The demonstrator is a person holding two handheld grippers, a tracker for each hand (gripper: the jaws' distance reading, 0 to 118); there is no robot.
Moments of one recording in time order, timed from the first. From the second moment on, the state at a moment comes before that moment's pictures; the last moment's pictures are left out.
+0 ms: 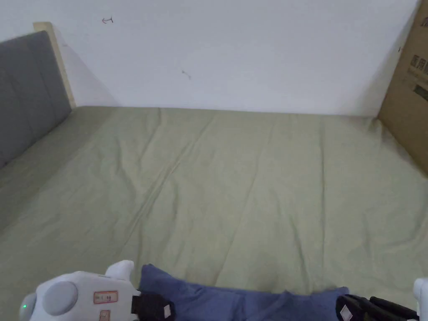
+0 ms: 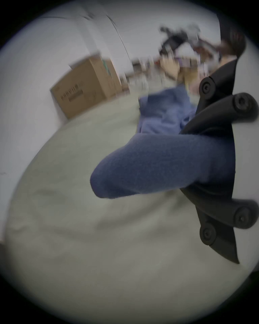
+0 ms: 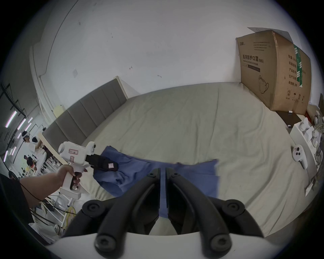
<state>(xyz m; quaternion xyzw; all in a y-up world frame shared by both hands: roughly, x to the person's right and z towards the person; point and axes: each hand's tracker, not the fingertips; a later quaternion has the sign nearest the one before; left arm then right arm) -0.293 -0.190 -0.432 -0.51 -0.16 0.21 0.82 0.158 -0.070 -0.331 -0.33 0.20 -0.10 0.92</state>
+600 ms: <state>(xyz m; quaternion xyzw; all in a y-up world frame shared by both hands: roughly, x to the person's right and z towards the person) -0.108 -0.173 -0.464 -0.57 -0.23 0.20 0.76 0.215 -0.064 -0.304 -0.31 0.17 -0.16 0.92</state>
